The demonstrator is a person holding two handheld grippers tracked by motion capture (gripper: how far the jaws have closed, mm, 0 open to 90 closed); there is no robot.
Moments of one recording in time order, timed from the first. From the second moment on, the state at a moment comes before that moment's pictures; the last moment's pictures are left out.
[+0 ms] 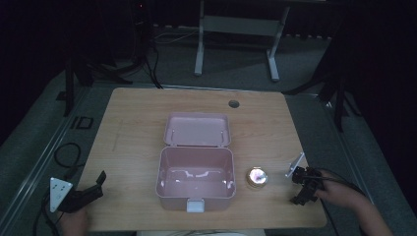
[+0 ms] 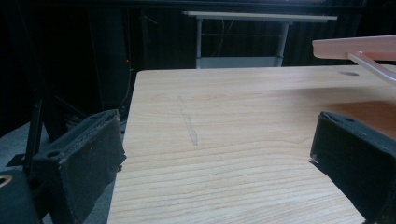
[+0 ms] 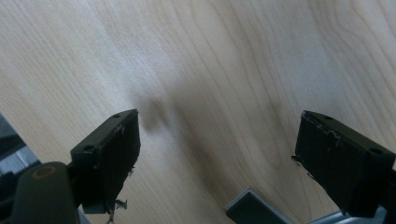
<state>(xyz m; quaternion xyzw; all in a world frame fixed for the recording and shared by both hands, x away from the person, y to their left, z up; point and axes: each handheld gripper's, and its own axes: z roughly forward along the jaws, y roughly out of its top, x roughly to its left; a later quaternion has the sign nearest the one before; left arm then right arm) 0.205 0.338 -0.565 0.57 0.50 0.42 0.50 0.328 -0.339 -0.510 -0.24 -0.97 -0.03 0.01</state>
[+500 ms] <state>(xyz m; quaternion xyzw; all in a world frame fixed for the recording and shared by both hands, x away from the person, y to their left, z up) 0.206 0.337 -0.565 0.57 0.50 0.42 0.50 0.337 -0.326 -0.514 -0.22 -0.97 0.03 0.03</state>
